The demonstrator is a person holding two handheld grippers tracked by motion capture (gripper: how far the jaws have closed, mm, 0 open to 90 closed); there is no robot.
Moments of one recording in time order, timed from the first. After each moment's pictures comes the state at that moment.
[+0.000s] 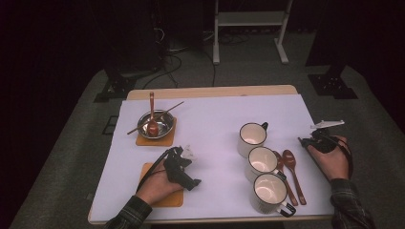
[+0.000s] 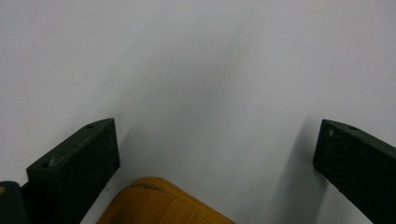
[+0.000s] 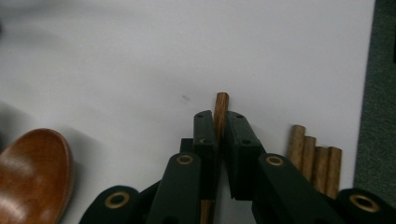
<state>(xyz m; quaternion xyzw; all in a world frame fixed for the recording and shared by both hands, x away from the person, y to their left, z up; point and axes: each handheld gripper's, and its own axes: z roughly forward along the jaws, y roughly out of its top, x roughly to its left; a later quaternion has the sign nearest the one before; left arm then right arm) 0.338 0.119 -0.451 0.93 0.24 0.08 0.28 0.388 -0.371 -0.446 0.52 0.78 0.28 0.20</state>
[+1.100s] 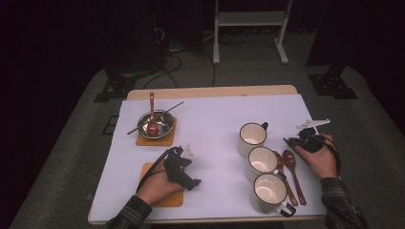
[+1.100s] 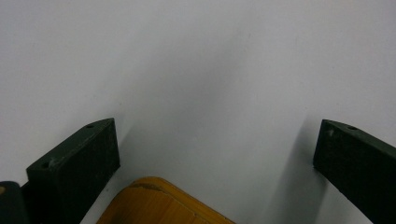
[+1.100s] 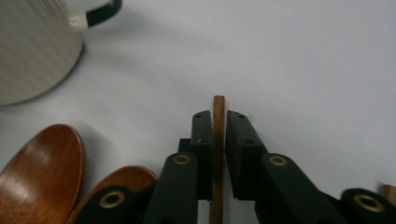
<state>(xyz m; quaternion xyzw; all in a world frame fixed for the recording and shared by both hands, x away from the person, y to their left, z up) 0.338 0.119 -0.451 0.93 0.24 0.08 0.28 0.390 -0.334 -0.441 0.47 0.80 0.31 0.19</state>
